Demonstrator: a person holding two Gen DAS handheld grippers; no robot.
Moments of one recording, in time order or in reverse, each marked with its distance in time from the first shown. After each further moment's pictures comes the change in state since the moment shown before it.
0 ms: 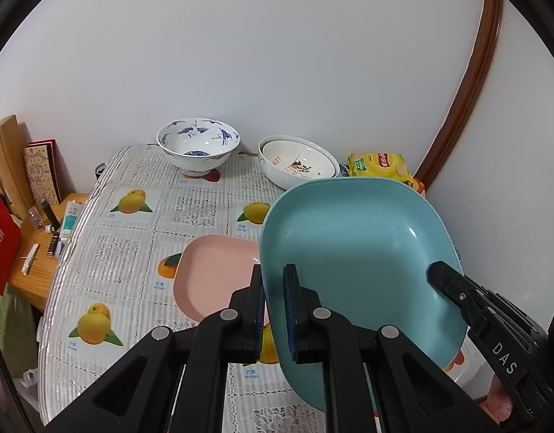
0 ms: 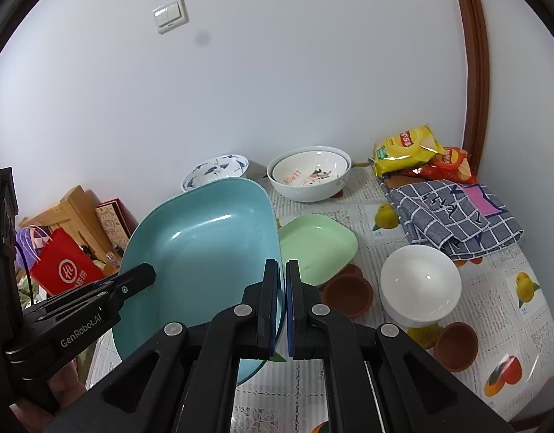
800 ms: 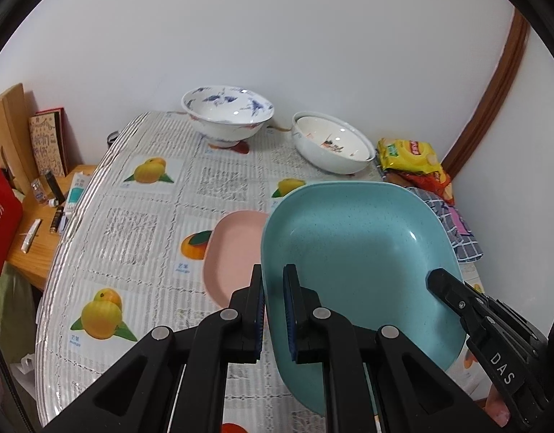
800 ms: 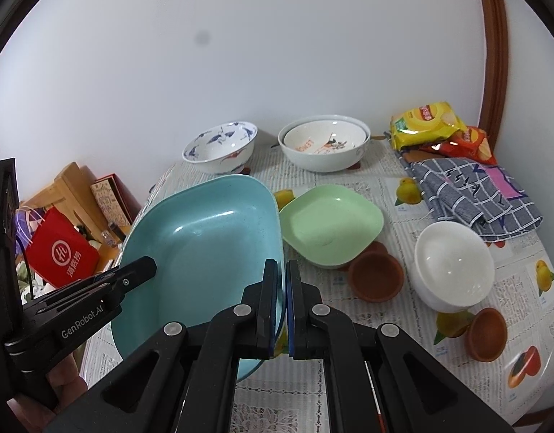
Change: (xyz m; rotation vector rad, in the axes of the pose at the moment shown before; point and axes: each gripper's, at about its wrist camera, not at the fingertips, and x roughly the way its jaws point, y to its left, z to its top) left arm 0.038 0.052 -0.014 -0.063 0.079 0.035; right arm 0.054 0.026 -0.021 -0.021 0.105 0.010
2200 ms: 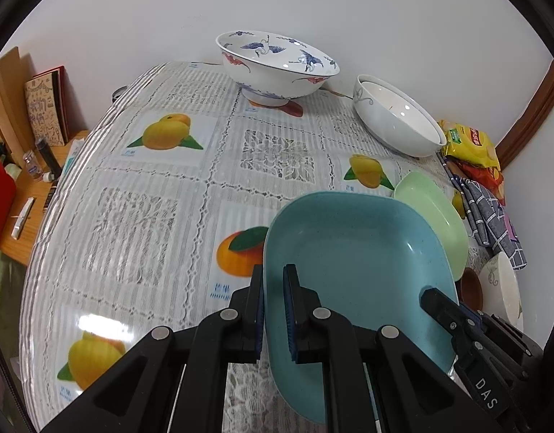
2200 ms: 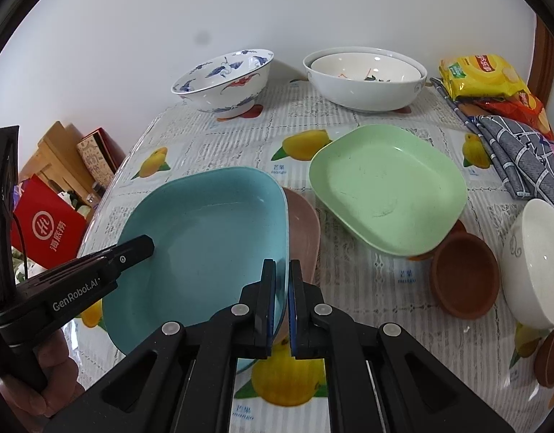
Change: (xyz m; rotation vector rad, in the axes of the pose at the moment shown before) left arm 0.102 0.059 0.018 -0.052 0.124 0.057; right arm 0.126 0.023 -0.007 -0.029 0.180 0.019
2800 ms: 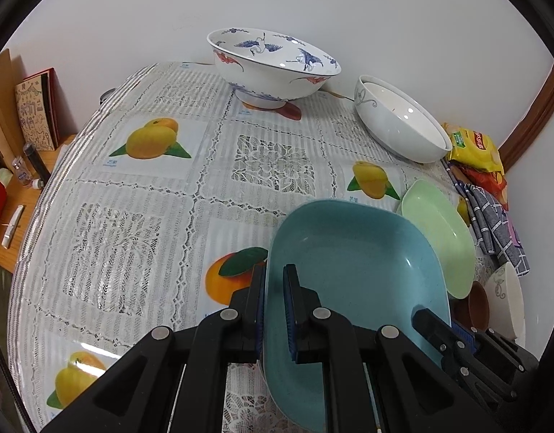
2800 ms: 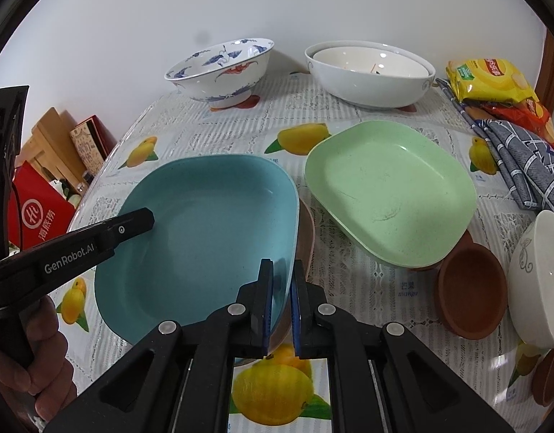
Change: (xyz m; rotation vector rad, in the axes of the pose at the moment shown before) left arm 0.023 -0.002 0.013 0.006 -0.008 -0.009; right arm 0.022 -0.004 0.000 -0.039 0.024 -0.020
